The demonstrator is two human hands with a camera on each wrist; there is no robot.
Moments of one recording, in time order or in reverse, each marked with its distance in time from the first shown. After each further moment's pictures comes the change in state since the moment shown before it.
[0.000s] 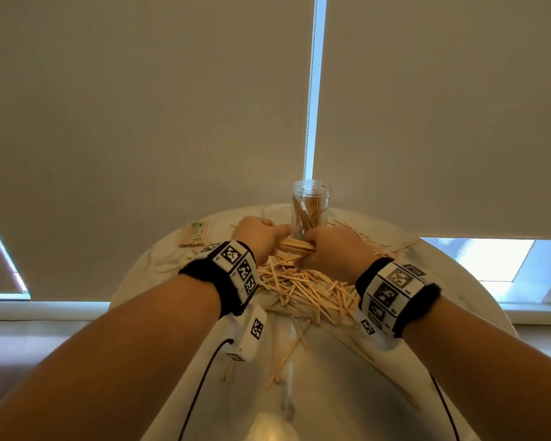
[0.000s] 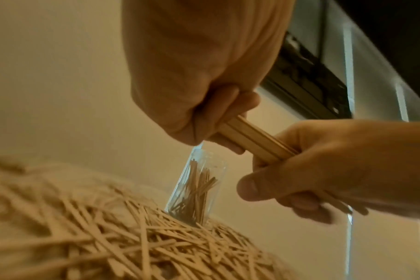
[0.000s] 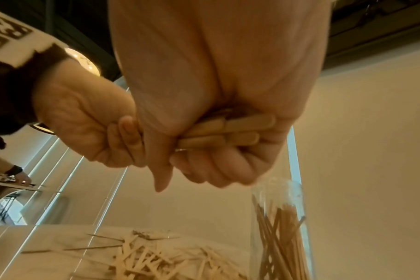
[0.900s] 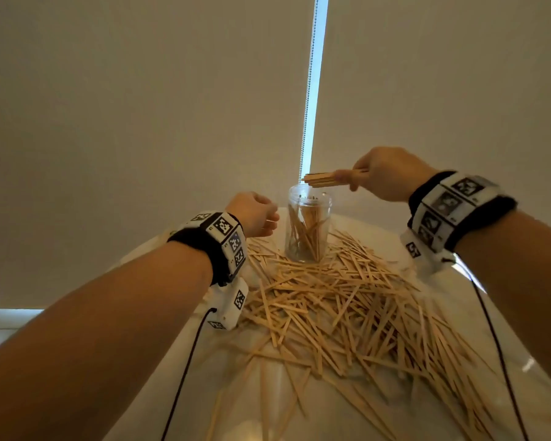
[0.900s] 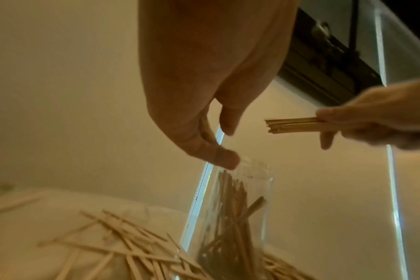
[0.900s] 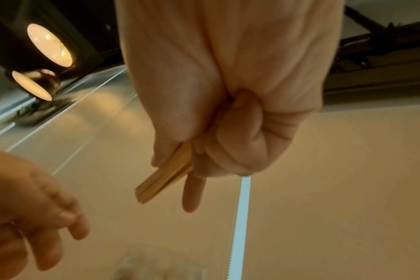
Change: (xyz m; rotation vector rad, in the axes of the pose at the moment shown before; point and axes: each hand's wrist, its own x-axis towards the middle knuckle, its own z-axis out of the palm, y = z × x) left_hand 0.110 0.024 0.002 -0.165 -0.076 -0.072; right_hand 0.107 0.082 -0.100 0.001 0.095 0.120
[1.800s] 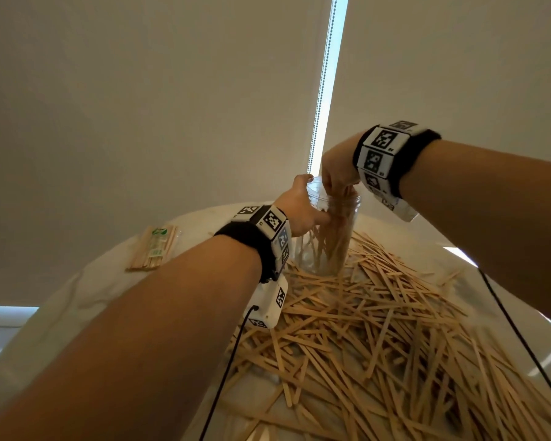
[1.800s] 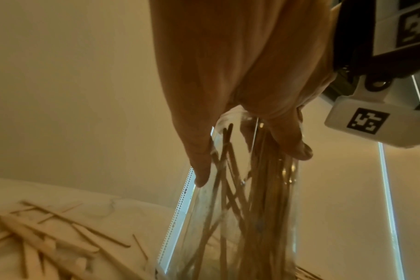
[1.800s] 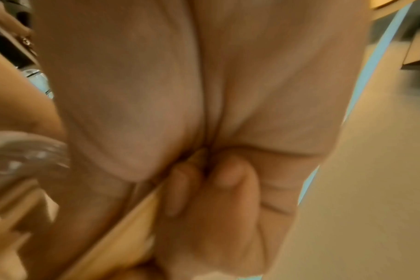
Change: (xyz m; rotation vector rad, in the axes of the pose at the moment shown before) left_hand 0.101 -0.021 0.049 0.429 -0.191 0.259; right_hand 0.142 -0.056 0.076 -0.685 -0.514 -0.109
